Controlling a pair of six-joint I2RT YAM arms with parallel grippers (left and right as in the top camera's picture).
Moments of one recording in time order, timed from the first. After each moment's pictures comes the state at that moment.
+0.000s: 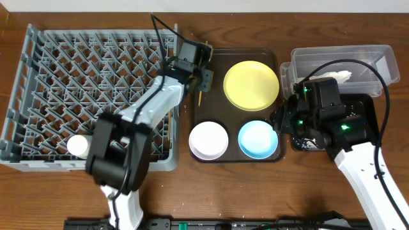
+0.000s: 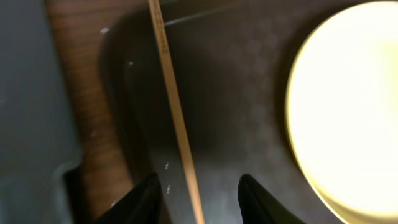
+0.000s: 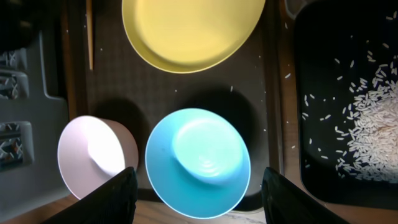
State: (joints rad) left arm -0.38 1.98 1.38 -0.34 0.05 -0.09; right arm 0.25 1.23 1.02 -0.84 -0.16 0.45
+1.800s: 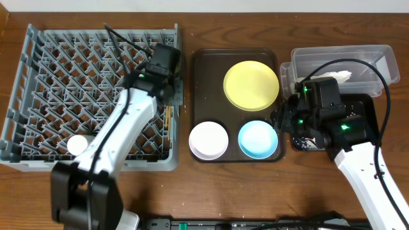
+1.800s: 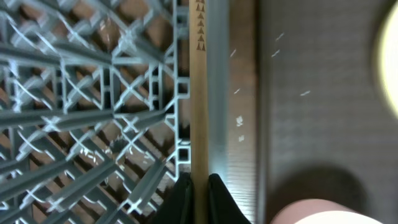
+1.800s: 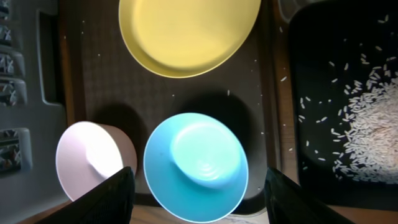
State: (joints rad) left arm -0.31 1.64 1.31 -0.84 -0.11 -0.28; right arm 0.25 1.23 1.02 -0.83 -0.14 0.46
